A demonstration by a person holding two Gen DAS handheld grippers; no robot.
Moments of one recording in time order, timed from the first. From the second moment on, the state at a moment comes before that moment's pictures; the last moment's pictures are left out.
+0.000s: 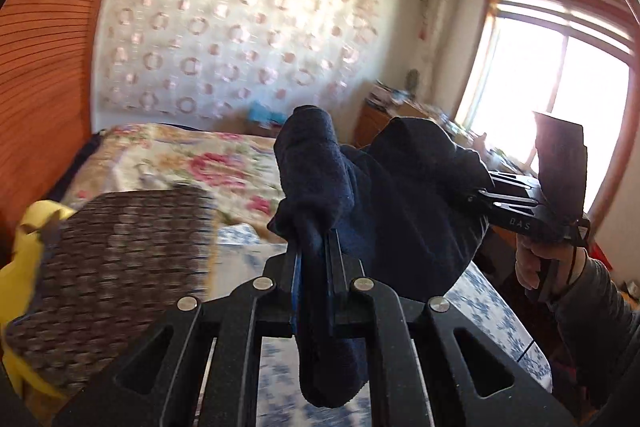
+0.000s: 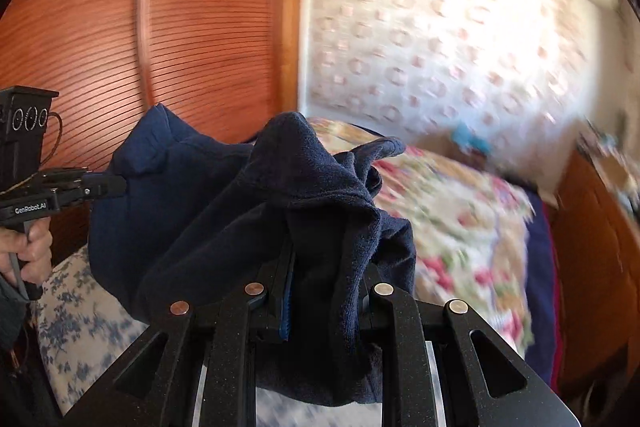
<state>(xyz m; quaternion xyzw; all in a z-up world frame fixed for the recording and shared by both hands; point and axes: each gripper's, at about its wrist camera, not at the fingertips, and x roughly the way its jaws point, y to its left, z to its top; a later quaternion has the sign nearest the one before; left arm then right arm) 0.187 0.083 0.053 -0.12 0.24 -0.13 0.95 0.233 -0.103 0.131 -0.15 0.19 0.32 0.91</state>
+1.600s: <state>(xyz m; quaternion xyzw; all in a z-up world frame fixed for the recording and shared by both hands) 0.118 0.212 -0.040 -0.20 0.28 0.05 0.94 0.441 0.198 0.134 -0.19 0.22 0.33 0.90</state>
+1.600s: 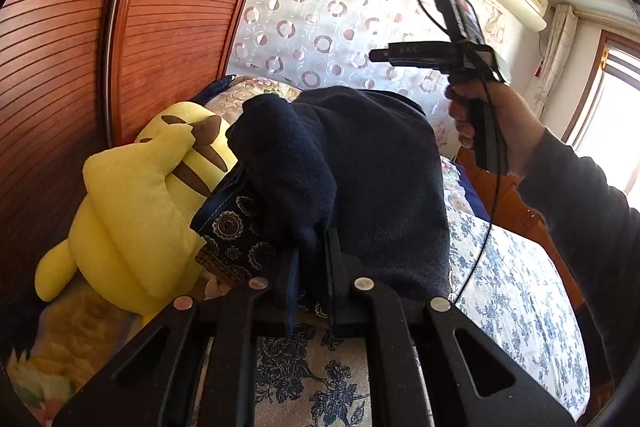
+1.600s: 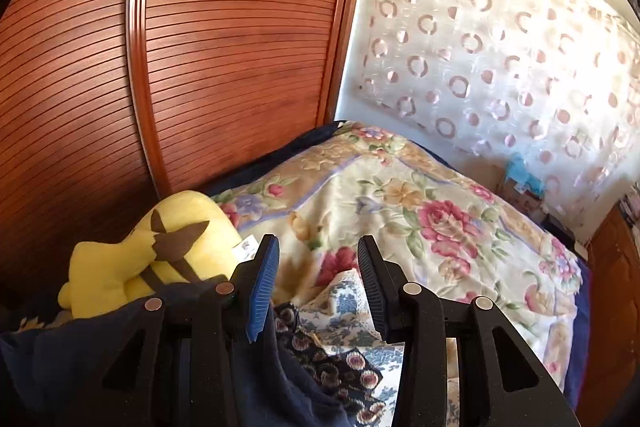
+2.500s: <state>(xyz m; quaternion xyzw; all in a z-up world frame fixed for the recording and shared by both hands) 0.081 0.147 0.027 -0.04 0.22 0.07 0.97 0.244 0.028 0.127 -0.11 0.19 0.36 0.91</state>
